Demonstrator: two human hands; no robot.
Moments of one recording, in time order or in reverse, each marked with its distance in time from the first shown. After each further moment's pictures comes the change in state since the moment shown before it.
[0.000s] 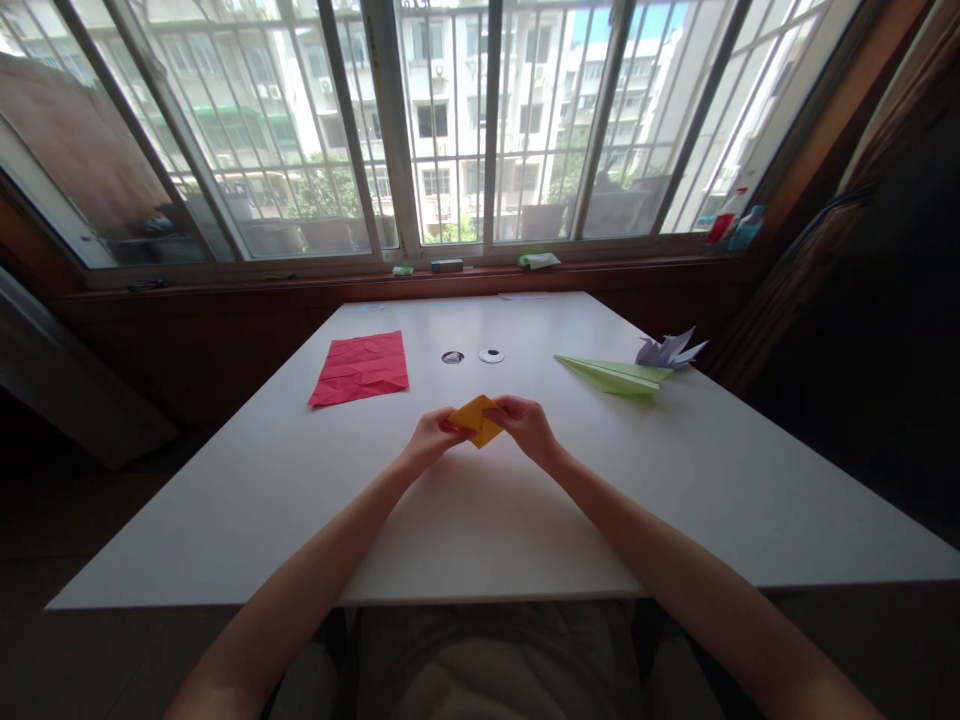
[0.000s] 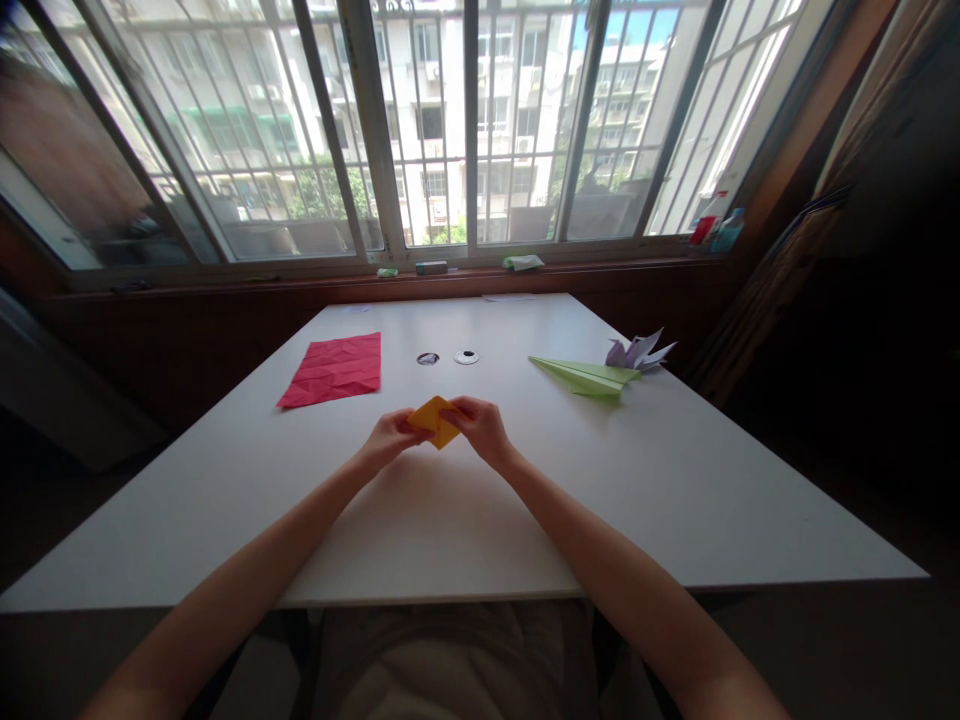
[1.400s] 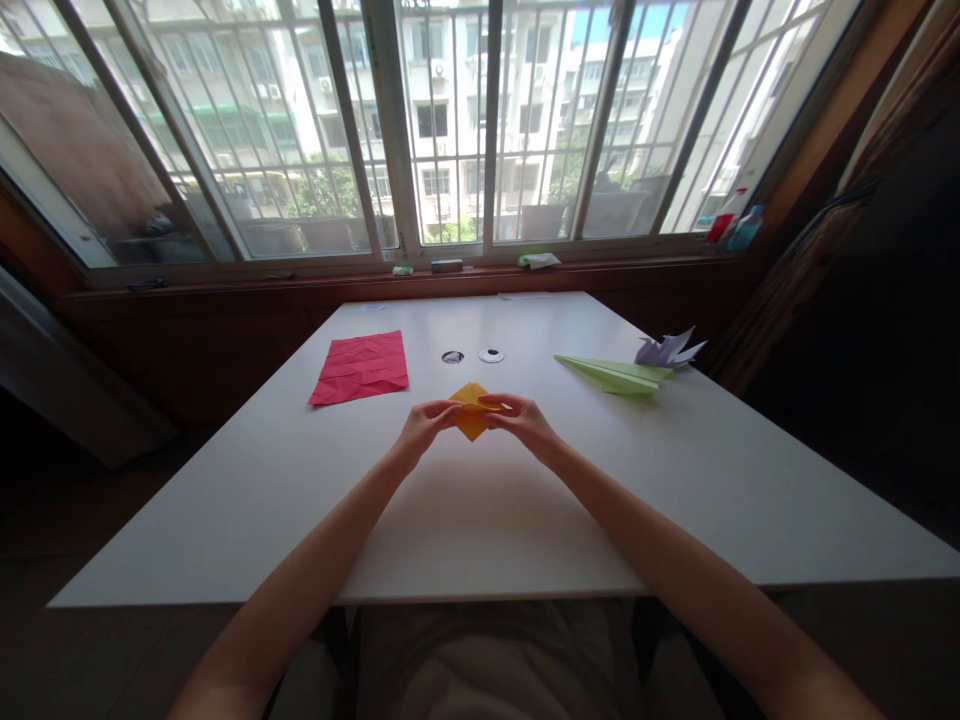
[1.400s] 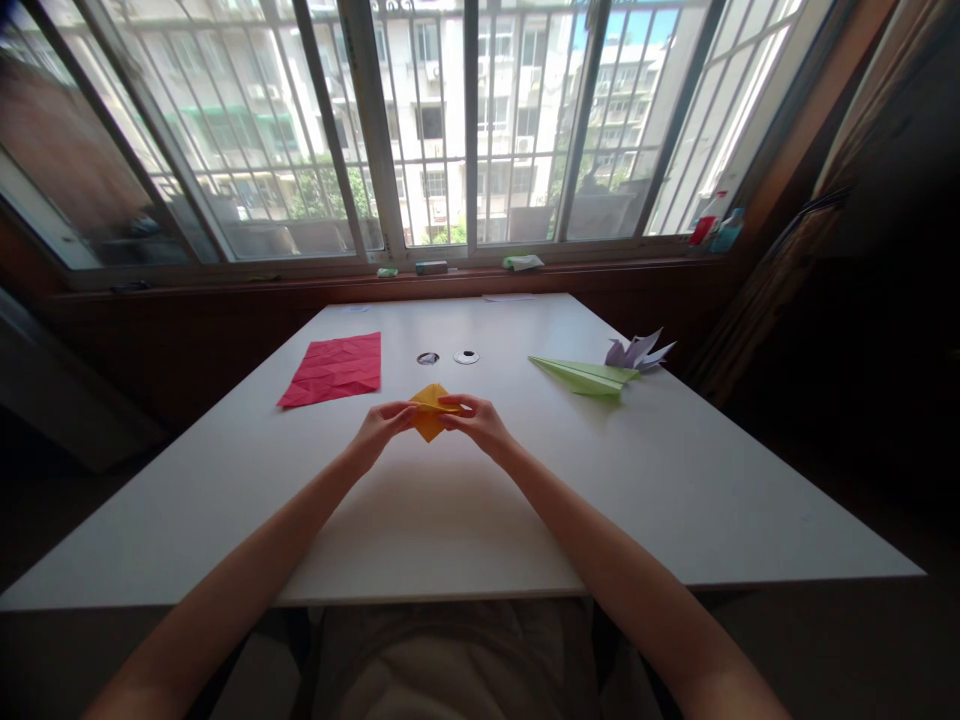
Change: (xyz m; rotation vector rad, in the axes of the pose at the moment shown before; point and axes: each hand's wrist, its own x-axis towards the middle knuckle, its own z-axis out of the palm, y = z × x) left_hand 0.001 0.012 -0.010 -0.119 0.046 -0.024; right_hand 0.003 -0.003 -0.006 0.296 -0.158 0.197
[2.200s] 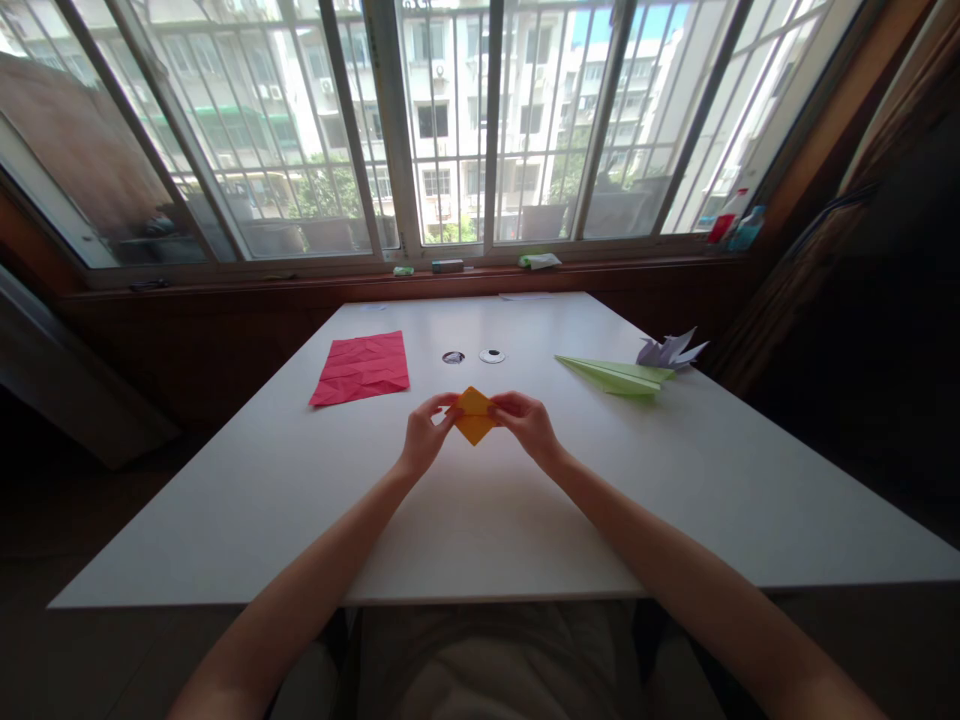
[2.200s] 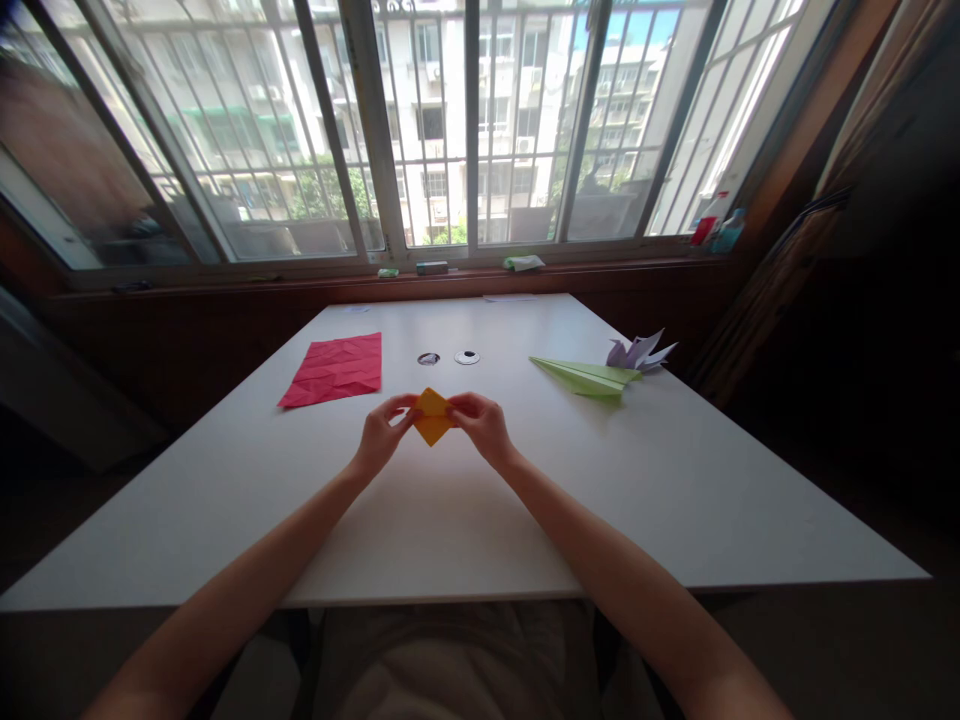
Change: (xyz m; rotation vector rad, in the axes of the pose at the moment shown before) left_hand 0.003 -0.013 0.004 0.361 0.279 0.336; right_hand 0.001 0.010 0.006 -0.028 0.178 -0.120
